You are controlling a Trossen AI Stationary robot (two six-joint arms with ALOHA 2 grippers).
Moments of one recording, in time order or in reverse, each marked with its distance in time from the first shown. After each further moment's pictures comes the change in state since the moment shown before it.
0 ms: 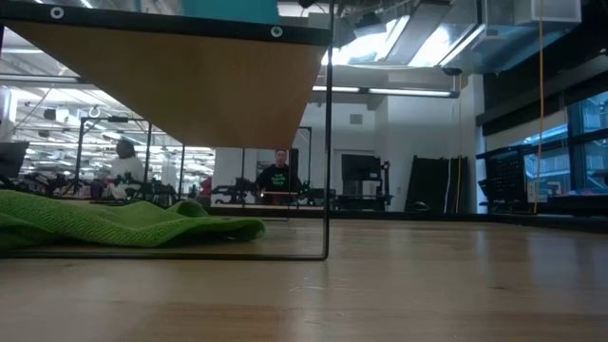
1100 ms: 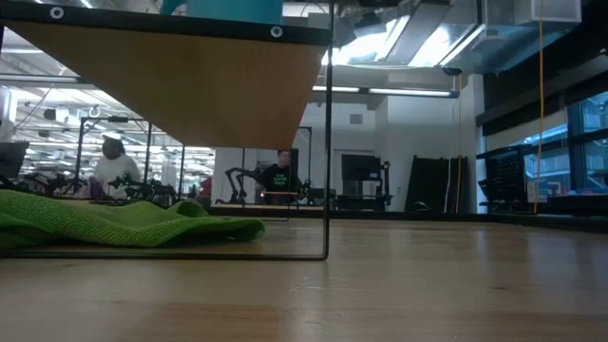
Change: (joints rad) left arm 0.019 -0.030 -0.007 -0.031 -0.080 0.023; right arm 0.048 0.002 -0.125 0.139 -0.210 0.069
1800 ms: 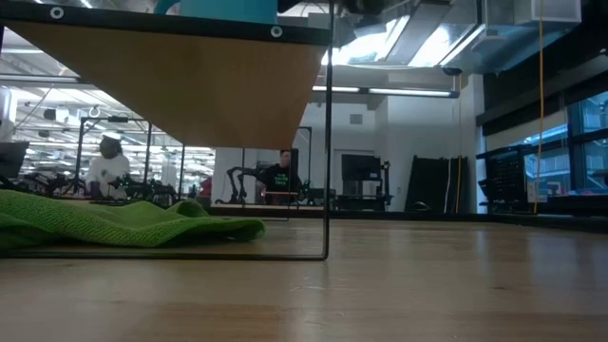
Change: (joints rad) left arm -0.001 -0.061 -0.034 0.034 0.014 -0.046; right arm -0.047 0.000 0.000 0.062 0.062 -0.026
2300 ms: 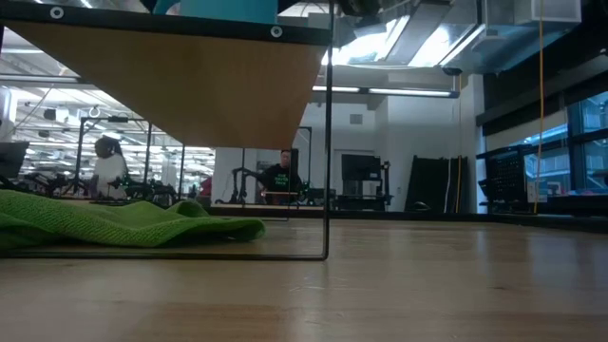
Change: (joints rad) left arm 0.009 -0.017 -0.049 -0.056 -0.157 0.046; right arm -0.015 0.000 0.000 0.023 -0.001 -0.010
